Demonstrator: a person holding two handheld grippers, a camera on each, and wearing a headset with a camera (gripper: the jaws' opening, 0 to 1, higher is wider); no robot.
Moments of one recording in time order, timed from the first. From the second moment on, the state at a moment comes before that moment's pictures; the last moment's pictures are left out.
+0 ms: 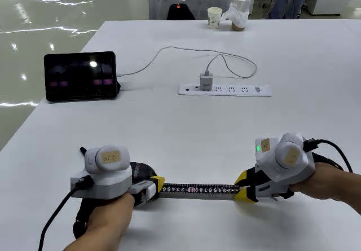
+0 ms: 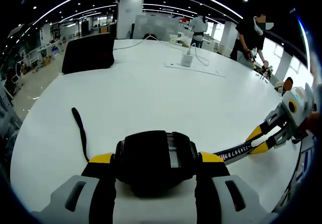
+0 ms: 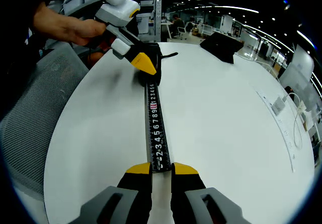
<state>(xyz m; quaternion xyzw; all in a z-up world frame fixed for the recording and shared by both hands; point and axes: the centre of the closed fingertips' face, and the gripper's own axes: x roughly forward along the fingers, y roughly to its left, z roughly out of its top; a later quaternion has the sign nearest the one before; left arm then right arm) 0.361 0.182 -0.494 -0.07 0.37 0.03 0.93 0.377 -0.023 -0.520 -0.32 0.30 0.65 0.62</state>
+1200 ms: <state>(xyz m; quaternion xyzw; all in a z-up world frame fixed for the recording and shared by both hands) 0.360 0.181 -0.494 -0.08 0.37 0.02 0.92 0.374 -0.001 -0.520 -0.32 0.29 0.65 0.62</state>
